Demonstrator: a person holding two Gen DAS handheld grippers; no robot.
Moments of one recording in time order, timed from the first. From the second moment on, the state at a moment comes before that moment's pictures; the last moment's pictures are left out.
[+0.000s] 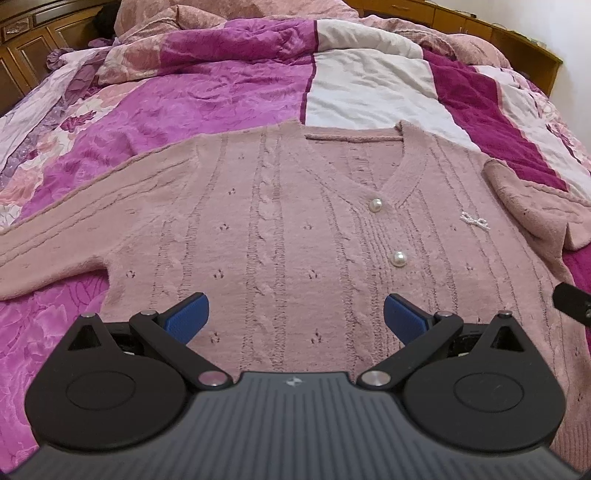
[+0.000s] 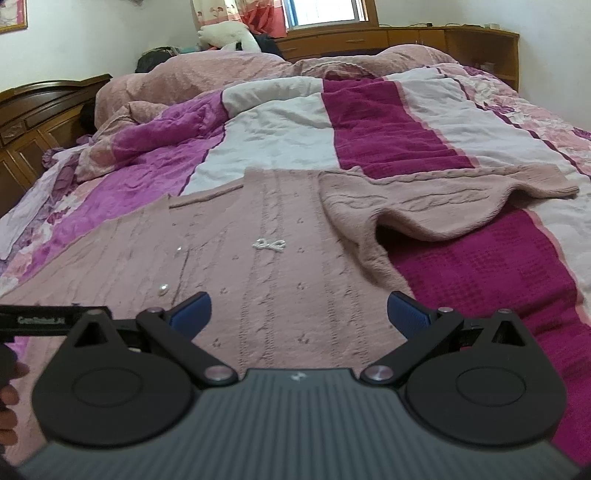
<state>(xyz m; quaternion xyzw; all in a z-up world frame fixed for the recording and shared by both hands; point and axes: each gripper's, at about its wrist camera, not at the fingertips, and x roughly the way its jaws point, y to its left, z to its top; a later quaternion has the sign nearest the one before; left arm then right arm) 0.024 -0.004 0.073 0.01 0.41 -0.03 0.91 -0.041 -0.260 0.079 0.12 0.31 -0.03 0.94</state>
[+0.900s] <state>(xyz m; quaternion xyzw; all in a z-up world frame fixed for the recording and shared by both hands) 0.050 -0.015 0.061 0.01 0.45 -0.01 0.89 0.036 -0.445 0.048 0.21 0.27 -0.18 0.92</state>
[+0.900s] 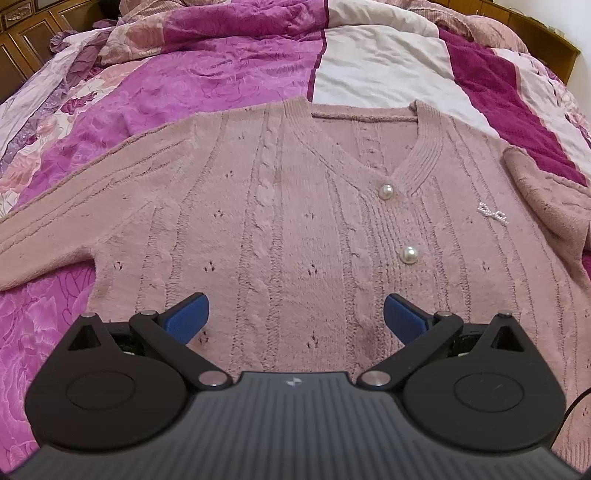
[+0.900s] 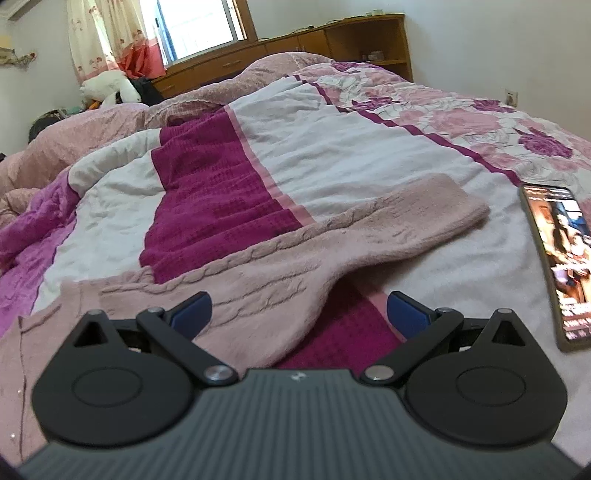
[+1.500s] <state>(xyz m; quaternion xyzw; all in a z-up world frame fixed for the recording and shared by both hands) 0.053 -0.016 0.054 0.02 0.45 -0.01 0.89 0.065 -0.482 0.030 0.27 0.26 -0.19 0.91</state>
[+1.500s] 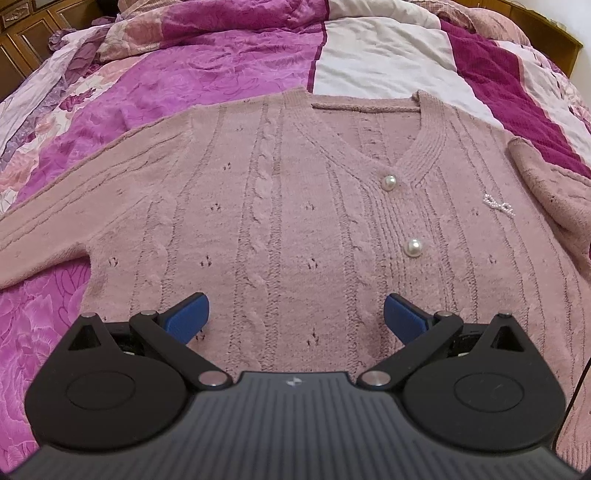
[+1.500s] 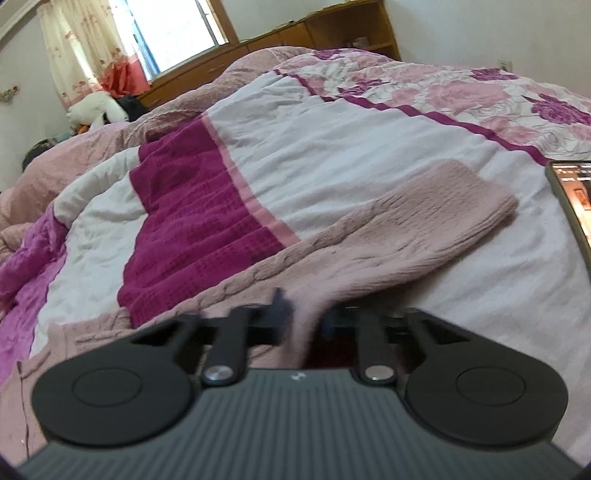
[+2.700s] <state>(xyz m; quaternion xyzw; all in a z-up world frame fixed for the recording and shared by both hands) 0.029 0.029 0.073 -0.02 0.42 0.01 0.91 0.021 -0.372 0.190 0.19 0.10 -0.07 0.97</state>
